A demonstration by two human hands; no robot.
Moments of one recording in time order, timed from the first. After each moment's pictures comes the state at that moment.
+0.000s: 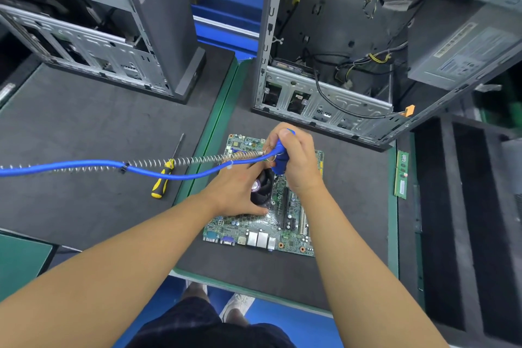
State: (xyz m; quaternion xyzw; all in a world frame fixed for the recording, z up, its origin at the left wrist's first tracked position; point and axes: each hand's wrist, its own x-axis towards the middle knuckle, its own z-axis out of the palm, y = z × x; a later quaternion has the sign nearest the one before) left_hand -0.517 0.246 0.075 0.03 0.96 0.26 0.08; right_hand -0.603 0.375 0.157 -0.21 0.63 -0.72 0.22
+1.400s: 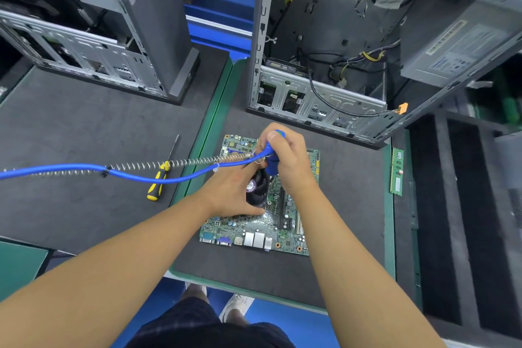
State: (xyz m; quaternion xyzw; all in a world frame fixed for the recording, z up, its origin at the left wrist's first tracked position) left_hand -0.516 0.244 0.071 0.03 0.96 0.28 0.06; right_hand -0.597 0.373 0.161 -0.22 0.64 -0.71 0.22
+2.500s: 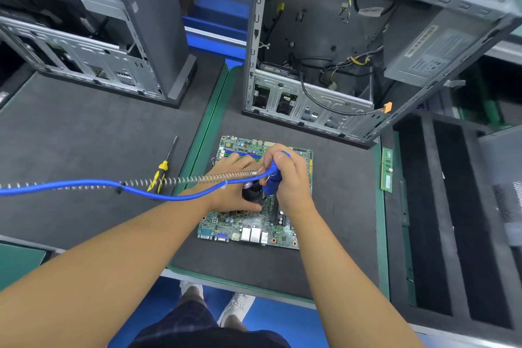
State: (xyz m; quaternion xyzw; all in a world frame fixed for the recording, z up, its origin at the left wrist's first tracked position) left_hand -0.518 0.246 0.081 0.09 0.98 0.17 0.04; right_hand -0.564 0.399 0.145 -0.17 0.63 -0.73 0.20
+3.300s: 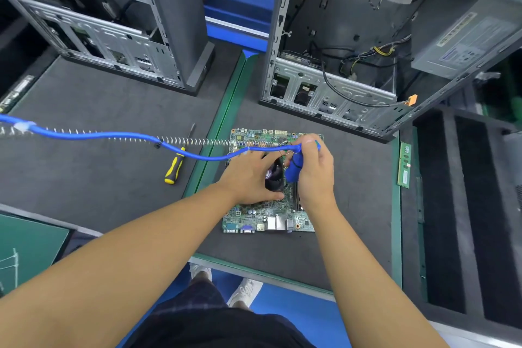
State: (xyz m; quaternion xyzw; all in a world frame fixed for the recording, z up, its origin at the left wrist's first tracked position) left_hand -0.511 0.263 0.085 -0.01 0.97 0.22 0.05; right_hand -0.555 0.401 0.150 -0.06 0.69 -0.71 0.13
